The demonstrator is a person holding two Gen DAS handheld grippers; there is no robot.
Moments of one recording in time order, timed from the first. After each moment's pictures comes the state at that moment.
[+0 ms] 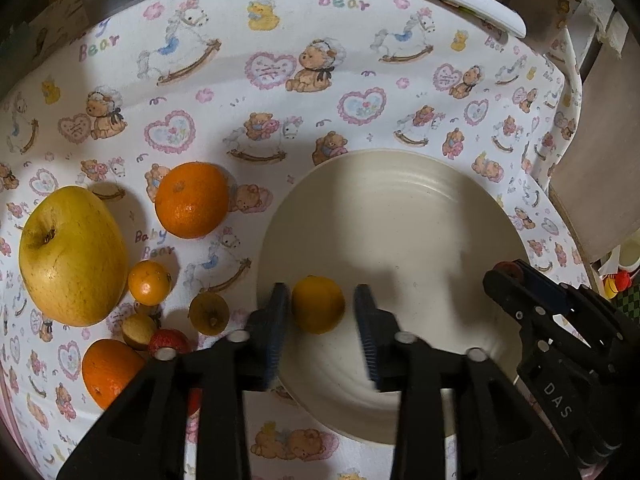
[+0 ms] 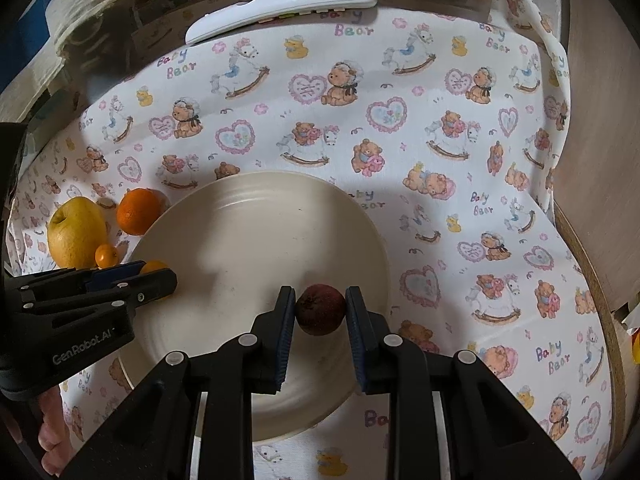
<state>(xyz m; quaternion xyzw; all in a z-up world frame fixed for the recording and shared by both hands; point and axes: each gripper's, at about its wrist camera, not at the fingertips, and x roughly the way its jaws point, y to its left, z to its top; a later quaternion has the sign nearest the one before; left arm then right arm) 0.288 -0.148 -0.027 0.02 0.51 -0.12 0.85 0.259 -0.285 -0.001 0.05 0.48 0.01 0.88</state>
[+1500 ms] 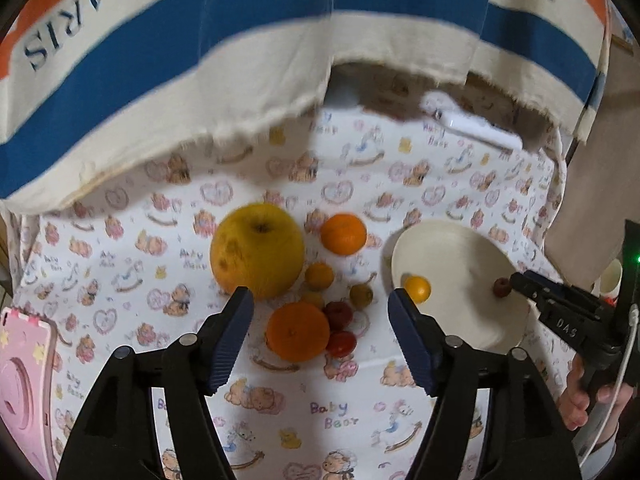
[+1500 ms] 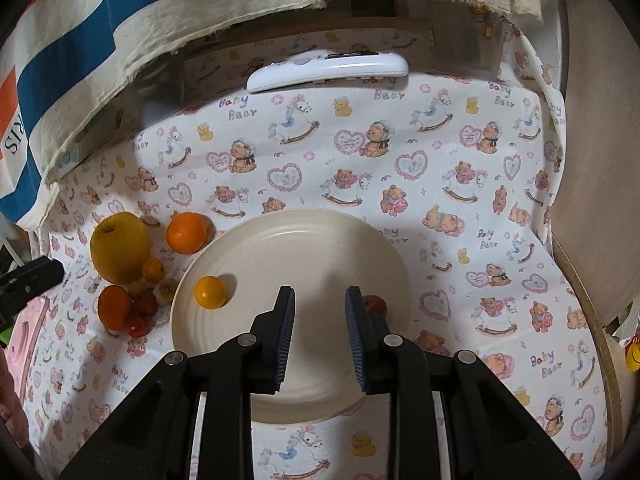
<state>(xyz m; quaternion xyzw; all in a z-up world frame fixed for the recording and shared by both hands) 0.206 -0.029 0.039 -0.03 0.39 -0.07 0.92 0.233 -0.263 0.034 0.04 0.42 0.04 0.91</state>
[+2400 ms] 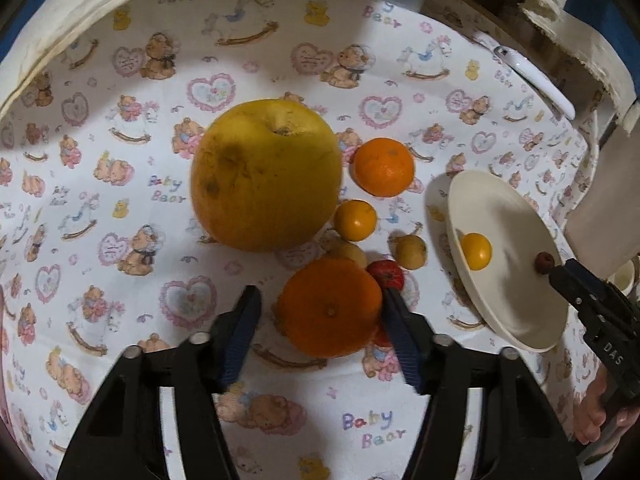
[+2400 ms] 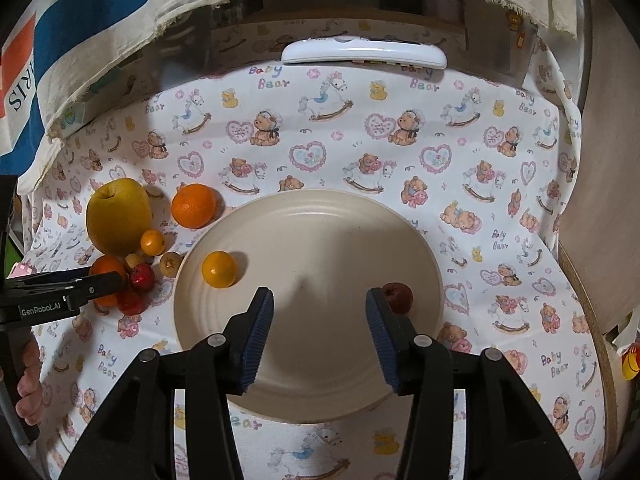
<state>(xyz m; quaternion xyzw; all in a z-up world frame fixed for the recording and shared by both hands) 0.243 -0.007 -0.036 -0.08 0.48 -0.09 0.87 0.231 -0.237 0.021 0.00 0.42 0.04 0.91</state>
